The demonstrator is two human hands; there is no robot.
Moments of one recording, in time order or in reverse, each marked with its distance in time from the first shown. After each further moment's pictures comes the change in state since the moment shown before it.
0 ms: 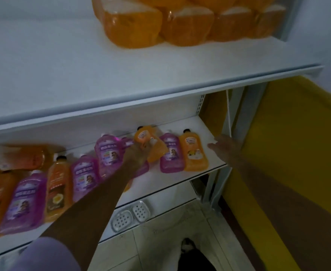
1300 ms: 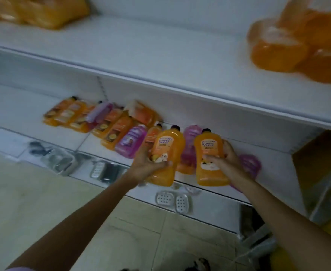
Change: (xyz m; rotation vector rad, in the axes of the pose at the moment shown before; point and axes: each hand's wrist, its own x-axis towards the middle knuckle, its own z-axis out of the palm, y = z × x) left_hand -0.193 -0.087 -0.089 -0.664 0.340 -0.153; right_hand -0.094 -0.100 0.099 0.246 -0.558 -0.425
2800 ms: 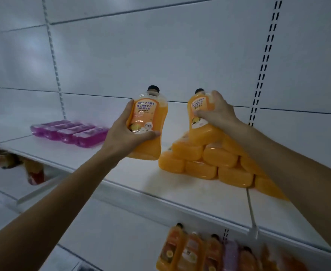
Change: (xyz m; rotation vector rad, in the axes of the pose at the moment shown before) left_hand 0.052 0.197 -0.668 0.164 0.526 0.758; right_hand 0.040 -0.605 0.476 -0.333 0.242 -0.761
